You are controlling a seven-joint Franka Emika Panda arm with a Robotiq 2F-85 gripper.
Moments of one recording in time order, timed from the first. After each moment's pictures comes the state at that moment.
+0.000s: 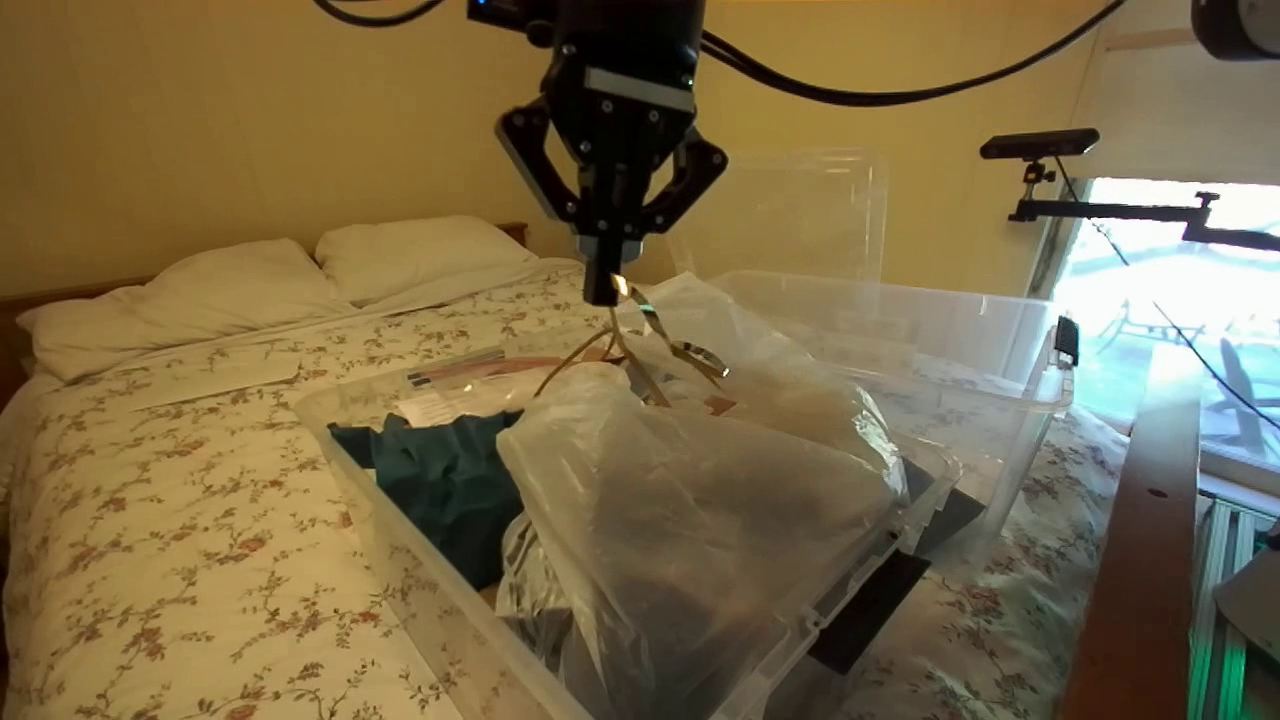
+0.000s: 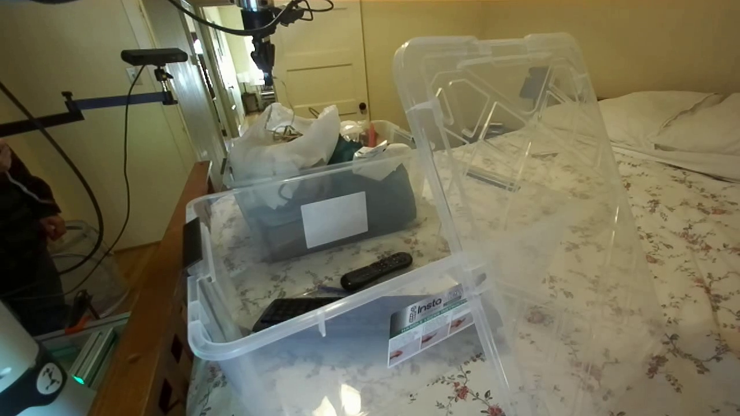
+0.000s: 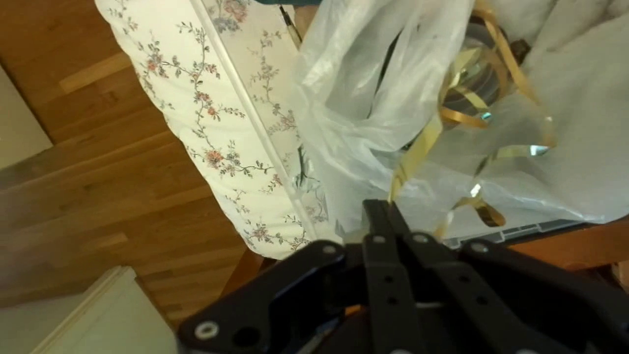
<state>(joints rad) 0.55 0.46 0.47 -1.20 -0.06 1.77 -1.79</state>
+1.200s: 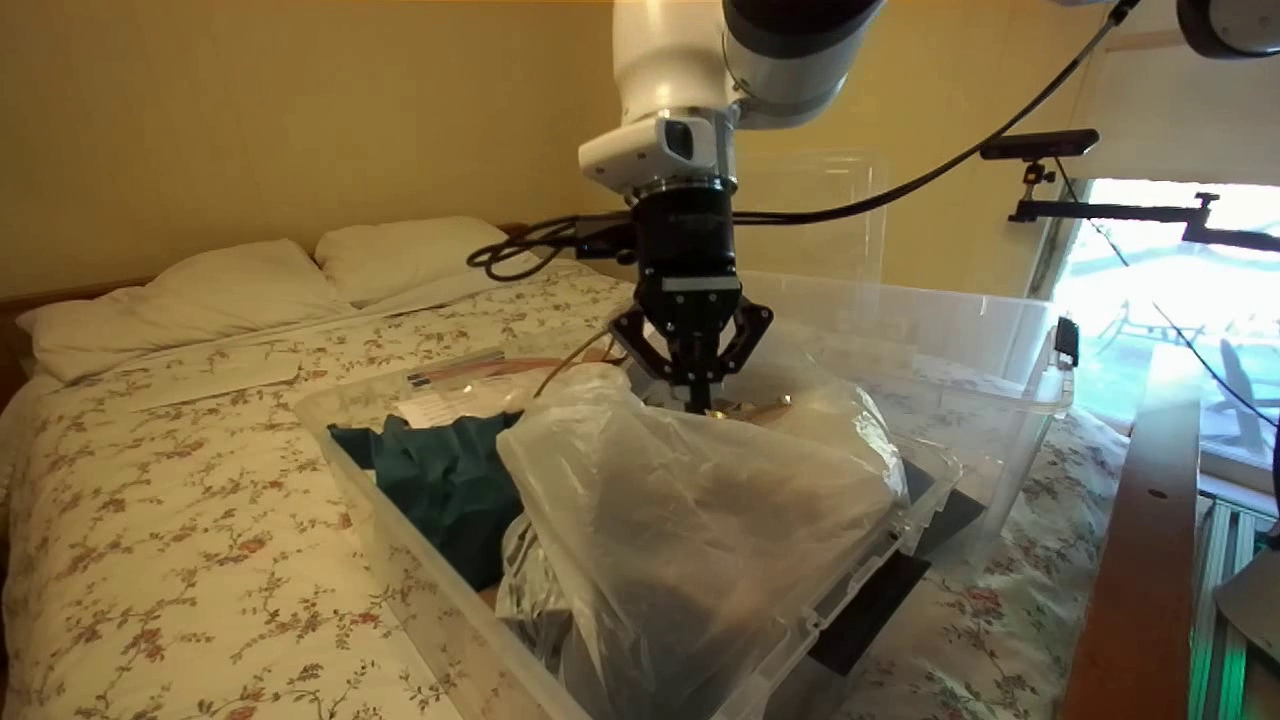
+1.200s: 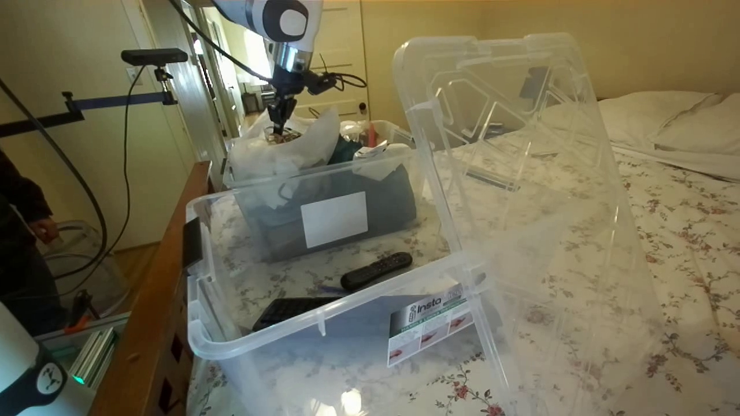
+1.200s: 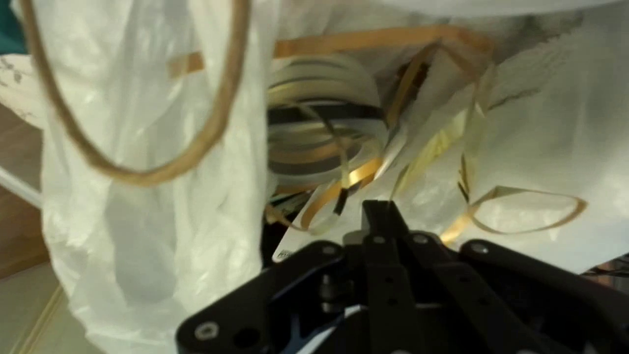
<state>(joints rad) 0.32 0.42 0.49 -1.56 0.22 1.84 -1.91</state>
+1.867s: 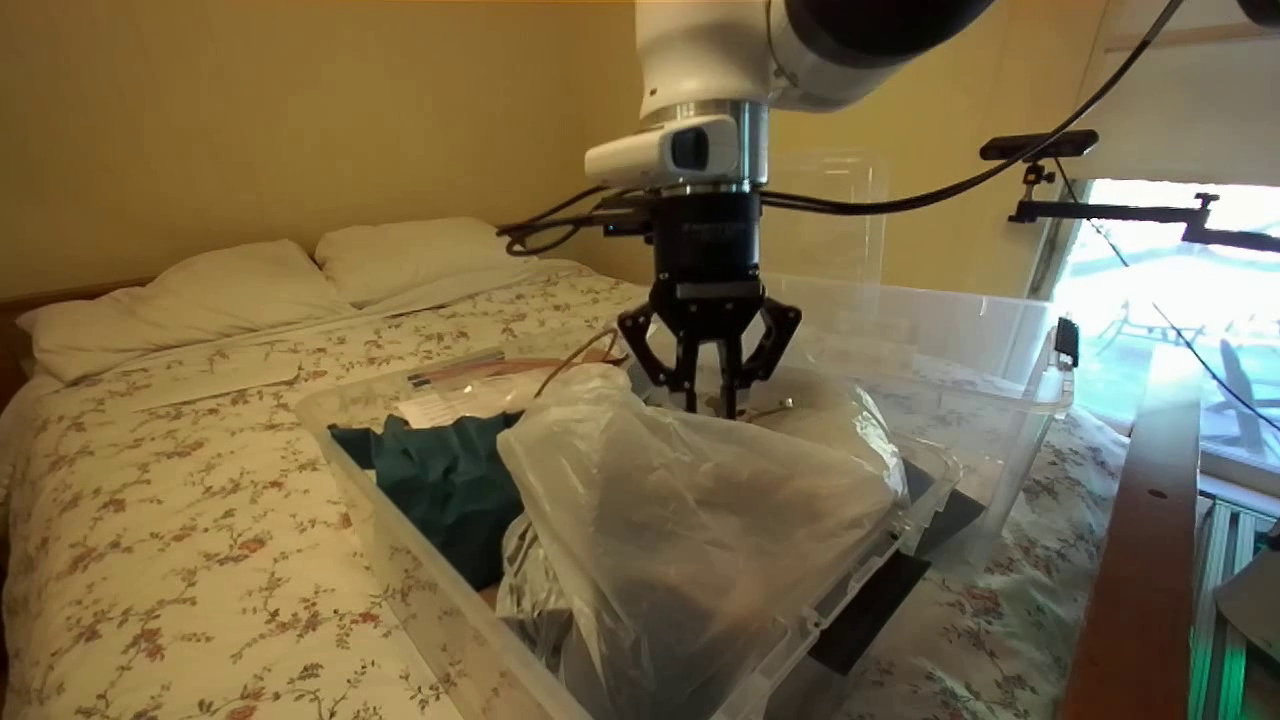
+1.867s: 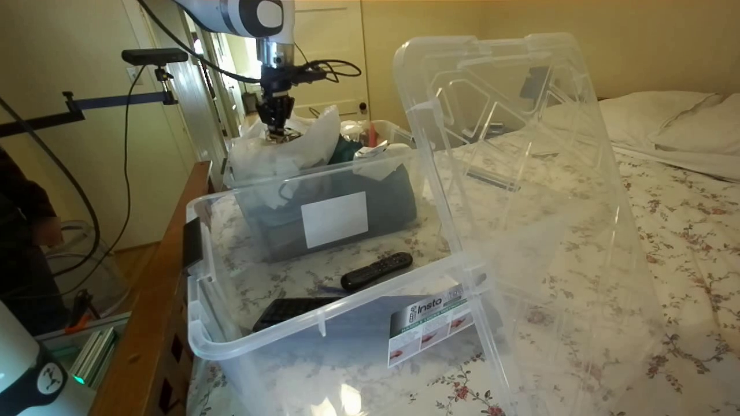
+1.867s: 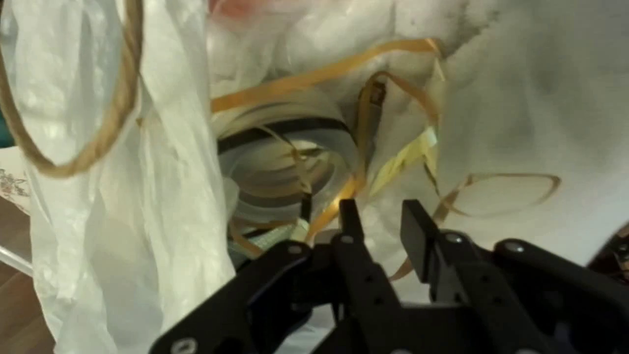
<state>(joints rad) 0.41 0.32 0.45 -1.65 0.07 1.92 -1.64</state>
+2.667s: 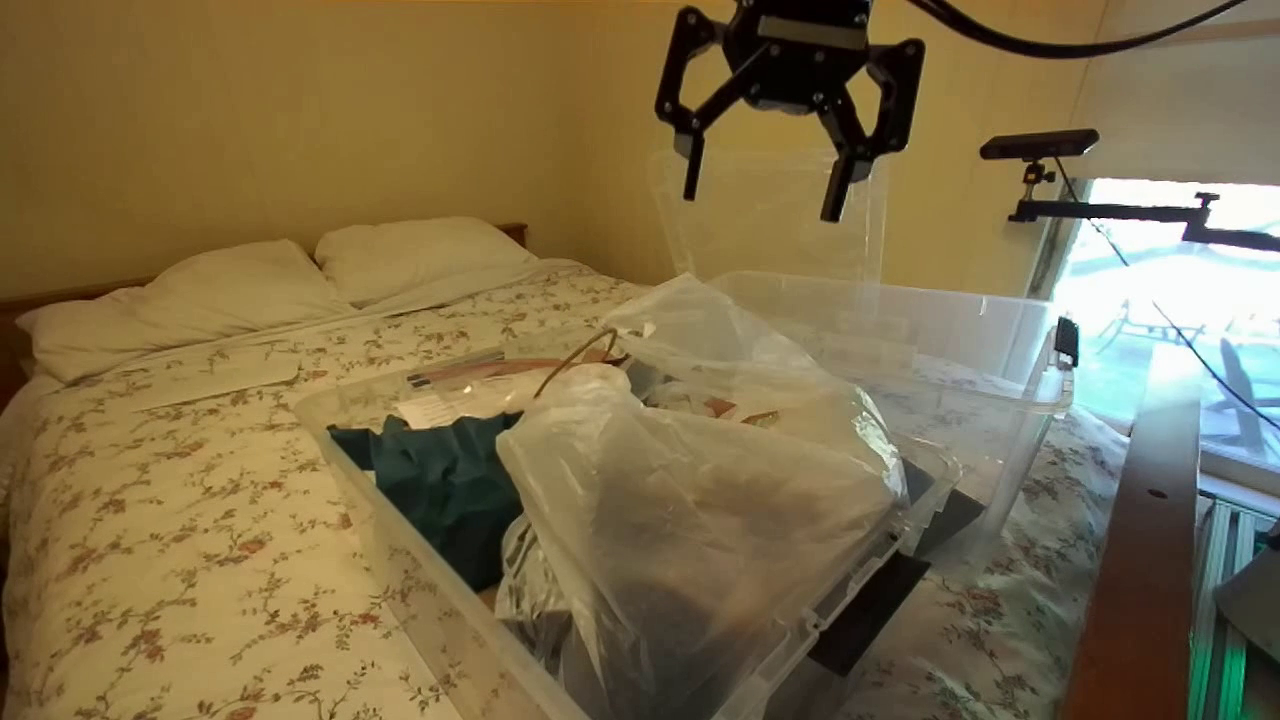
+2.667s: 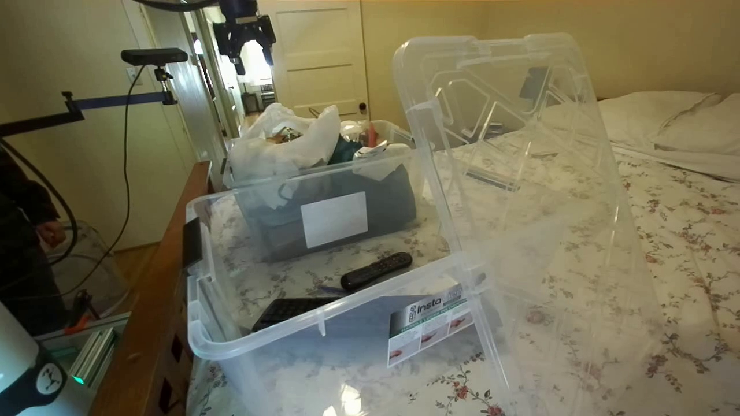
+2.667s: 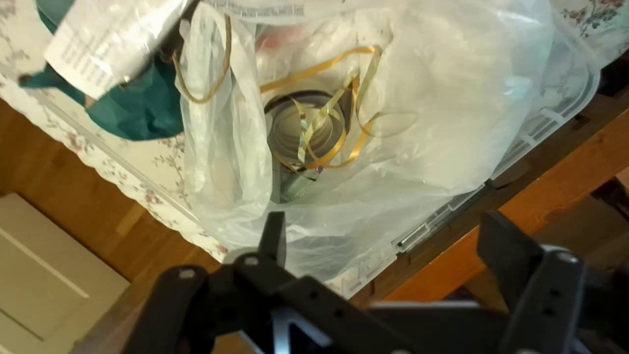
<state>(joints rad) 0.41 0.03 0.44 -1.66 0.02 1.85 -1.44</state>
